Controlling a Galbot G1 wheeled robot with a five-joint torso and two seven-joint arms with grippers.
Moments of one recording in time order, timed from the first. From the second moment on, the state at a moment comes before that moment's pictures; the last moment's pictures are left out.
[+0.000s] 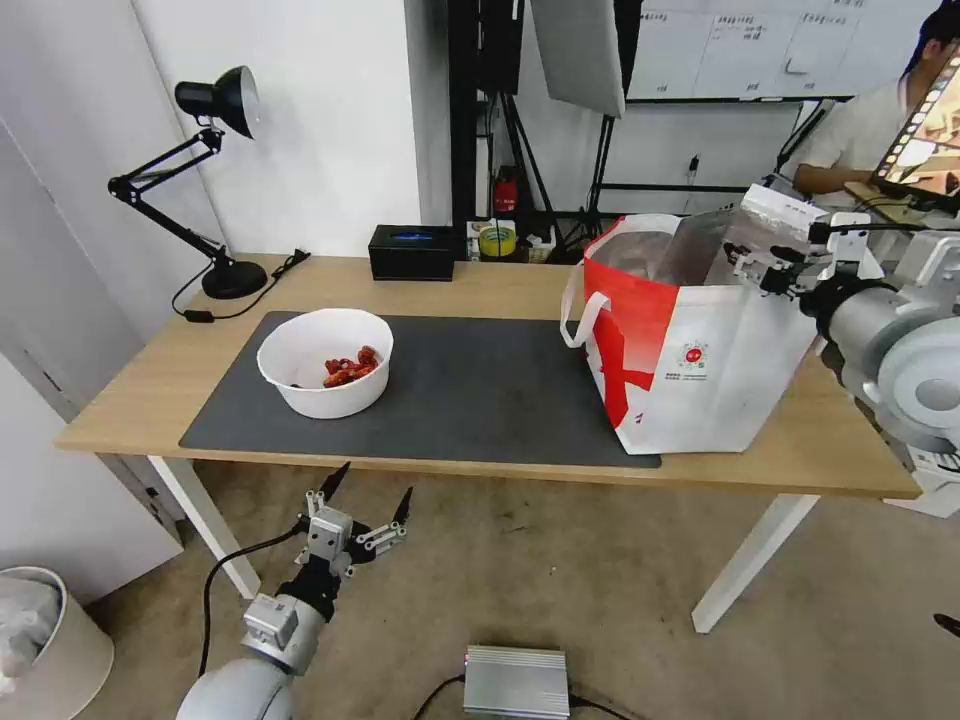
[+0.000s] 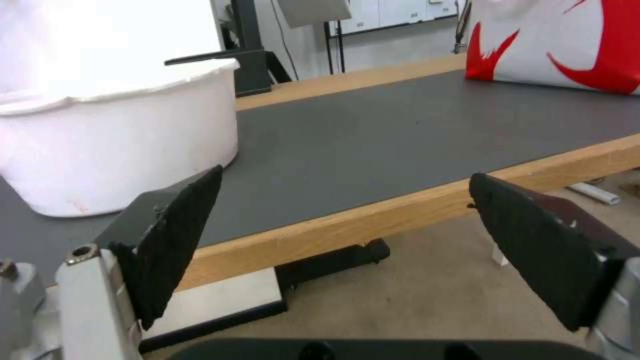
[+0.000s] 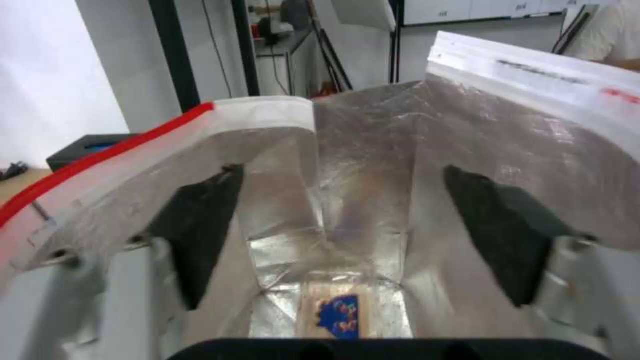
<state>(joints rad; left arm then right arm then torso) 1.60 -1.22 -0.46 -2.05 -0.12 -0.13 0.11 -0.74 0.47 0.35 2.02 1.35 -0.44 0.50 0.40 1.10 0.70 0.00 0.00</state>
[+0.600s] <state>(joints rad) 1.62 -1.24 -0.47 -2.08 -0.12 -0.13 0.11 -0.94 0.50 0.39 2.21 1.17 -0.18 0.24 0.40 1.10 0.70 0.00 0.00</state>
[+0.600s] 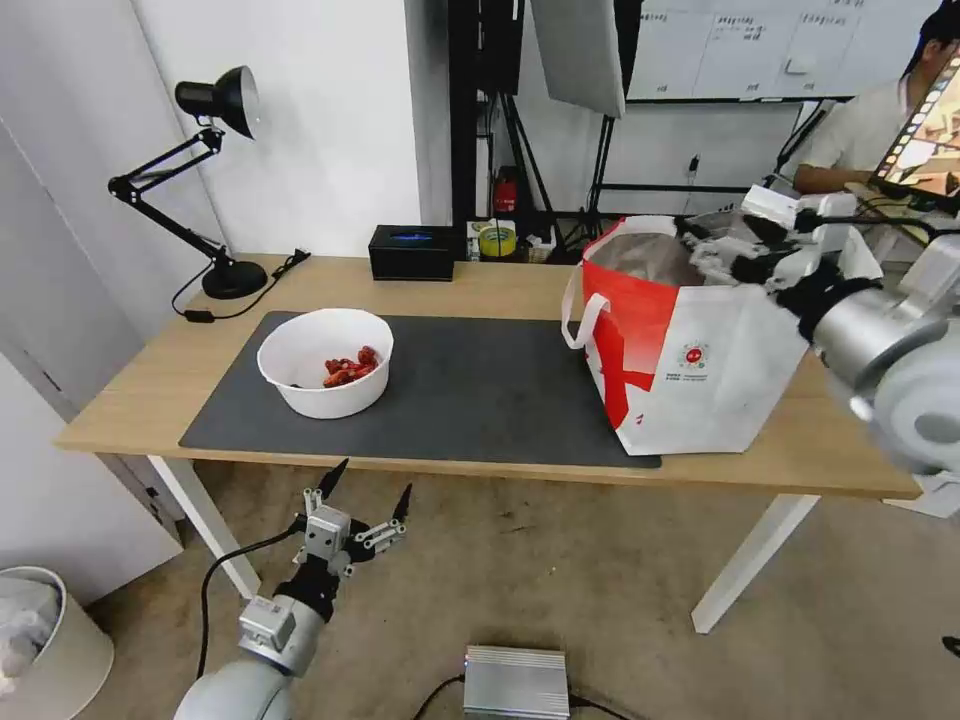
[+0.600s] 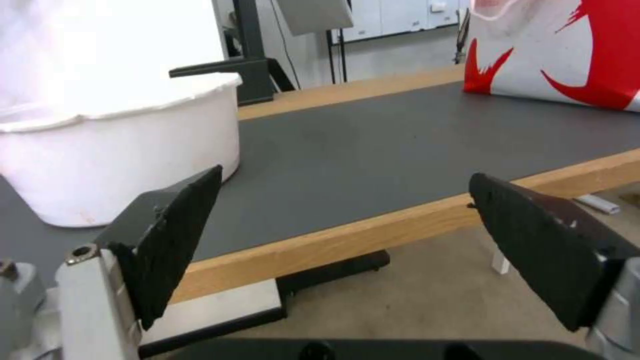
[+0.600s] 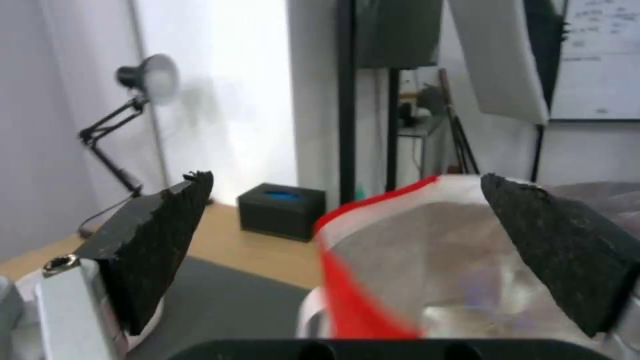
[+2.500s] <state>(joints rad) 1.59 -1.17 -0.54 -2.08 -0.20 -0.11 0.09 -1.62 1.04 0.30 2.09 0.35 0.22 0.20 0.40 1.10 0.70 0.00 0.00</state>
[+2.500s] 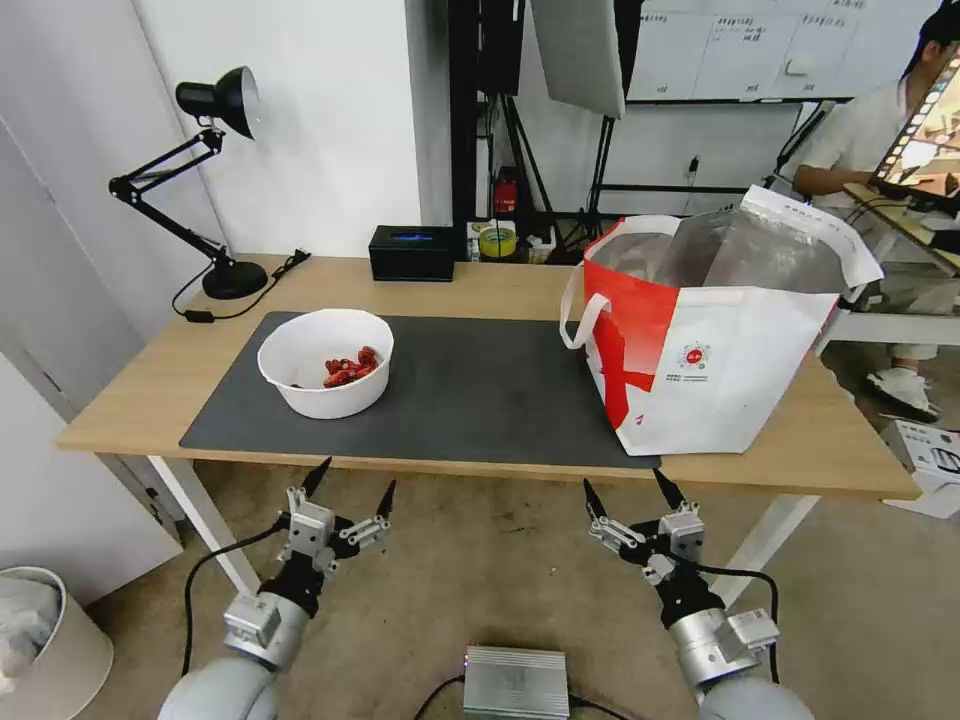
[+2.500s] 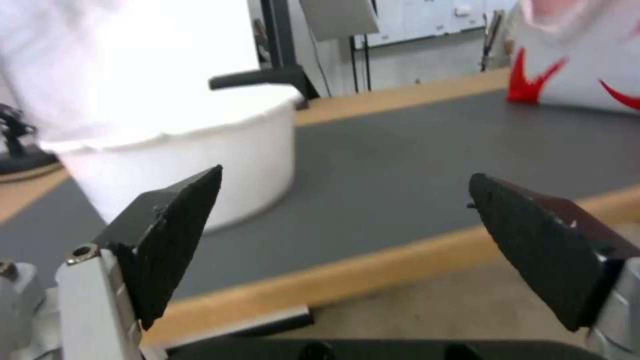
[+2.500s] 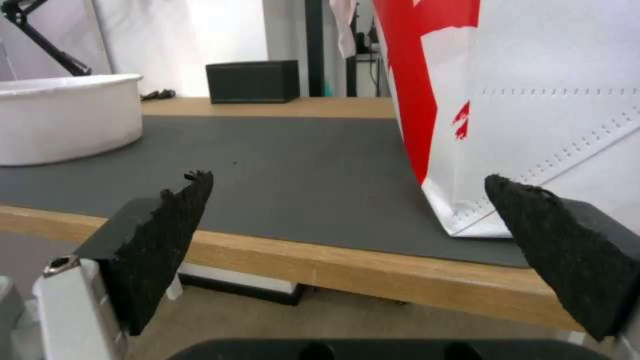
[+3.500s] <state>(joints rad) 0.99 -0.56 -0.42 -1.94 -1.04 0.55 -0.25 -1.62 1.04 0.31 2.09 0.36 0.22 0.20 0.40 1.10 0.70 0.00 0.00</state>
